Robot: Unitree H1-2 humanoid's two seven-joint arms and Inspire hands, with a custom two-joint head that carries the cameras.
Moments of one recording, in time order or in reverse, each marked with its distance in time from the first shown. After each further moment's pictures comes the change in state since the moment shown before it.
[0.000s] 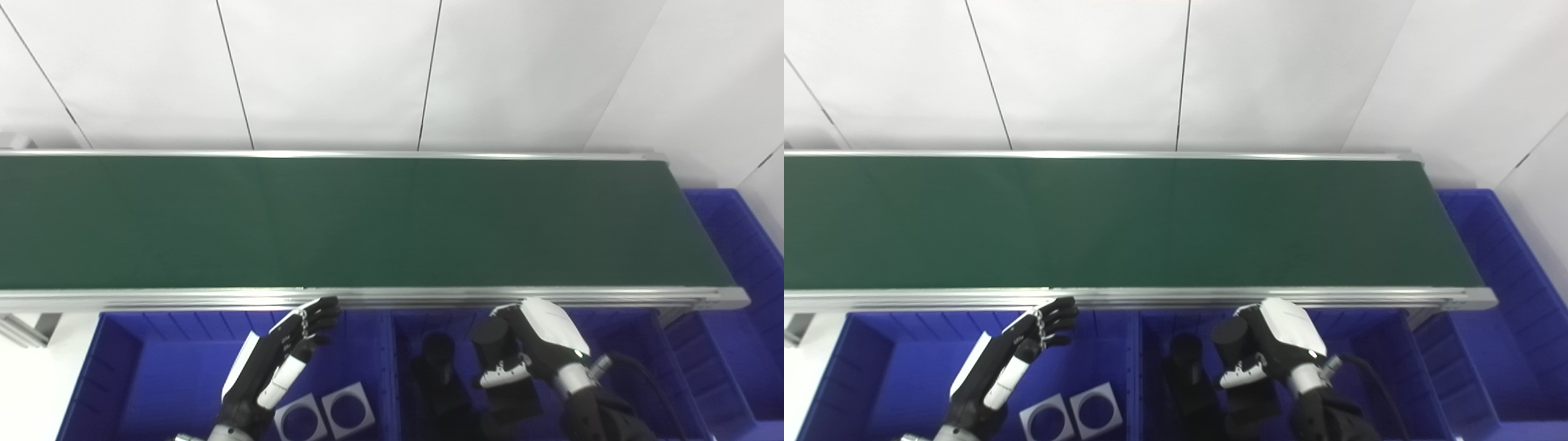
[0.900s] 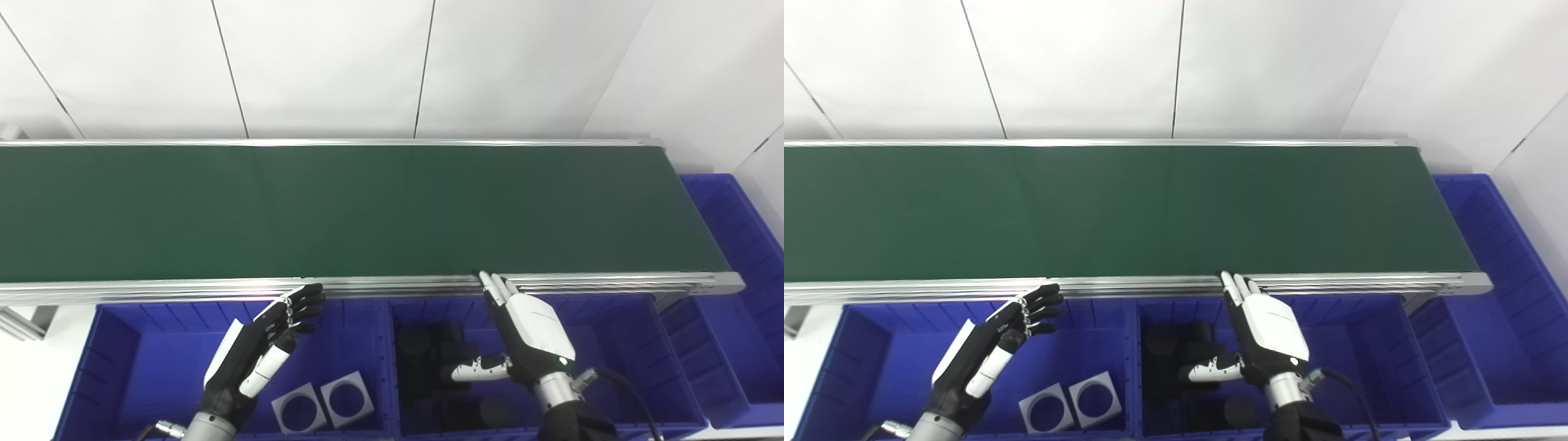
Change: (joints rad) left arm -0.011 0.045 0.021 0.000 -0.020 0.000 -0.022; right arm 0.150 0.141 -0.046 -0.161 -0.012 -0.067 -0.139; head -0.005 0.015
